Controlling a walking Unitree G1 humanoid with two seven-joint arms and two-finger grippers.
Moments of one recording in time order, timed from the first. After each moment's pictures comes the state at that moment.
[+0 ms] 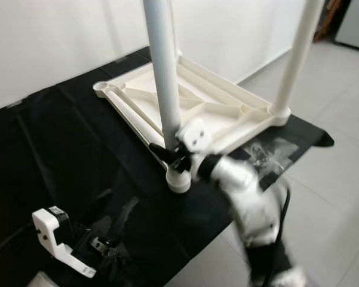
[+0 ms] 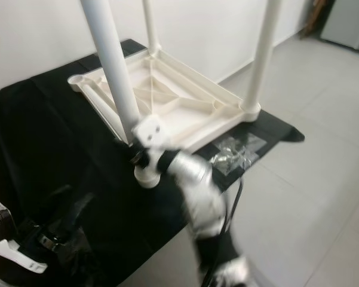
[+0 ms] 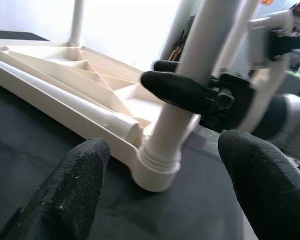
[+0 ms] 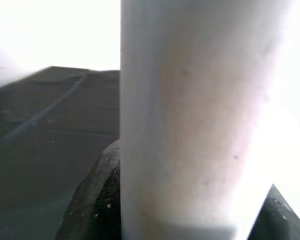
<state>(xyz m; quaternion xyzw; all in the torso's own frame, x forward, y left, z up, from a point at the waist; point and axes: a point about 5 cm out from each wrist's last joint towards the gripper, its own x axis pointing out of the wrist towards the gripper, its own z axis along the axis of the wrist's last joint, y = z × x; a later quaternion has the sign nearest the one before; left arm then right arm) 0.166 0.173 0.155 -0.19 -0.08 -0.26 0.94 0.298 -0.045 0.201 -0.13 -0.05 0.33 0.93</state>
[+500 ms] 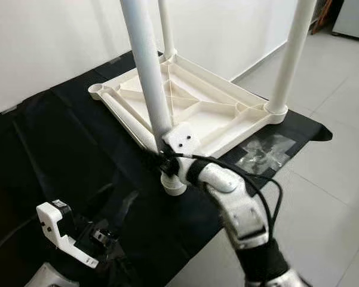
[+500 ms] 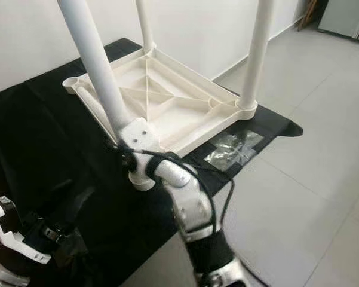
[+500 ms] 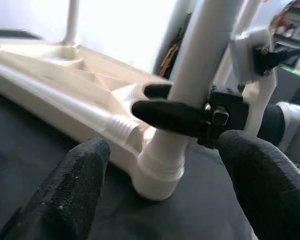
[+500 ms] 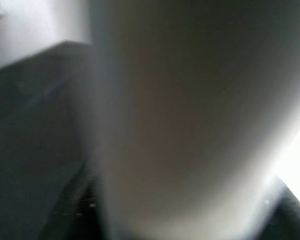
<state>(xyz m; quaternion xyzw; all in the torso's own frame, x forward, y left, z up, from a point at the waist) 0.170 0.176 0.152 -0.19 -0.07 -0.26 0.94 0.308 -0.039 0.192 -0.11 0.00 0.40 0.91</state>
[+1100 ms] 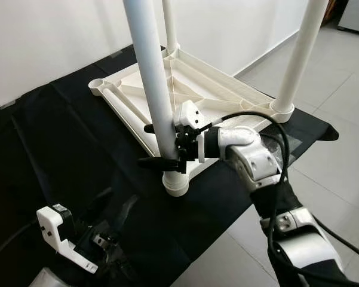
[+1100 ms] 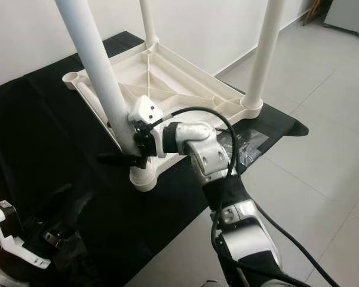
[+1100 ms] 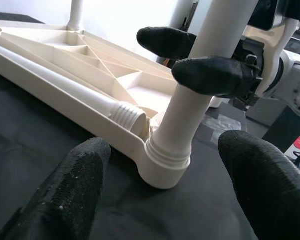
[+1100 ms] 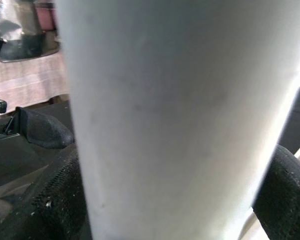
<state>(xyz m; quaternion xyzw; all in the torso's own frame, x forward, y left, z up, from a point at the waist) 0.166 0.174 0.147 -0.19 -0.06 -0.26 0.94 0.340 -0.052 0.238 -0.13 -0.03 0.66 0.74</state>
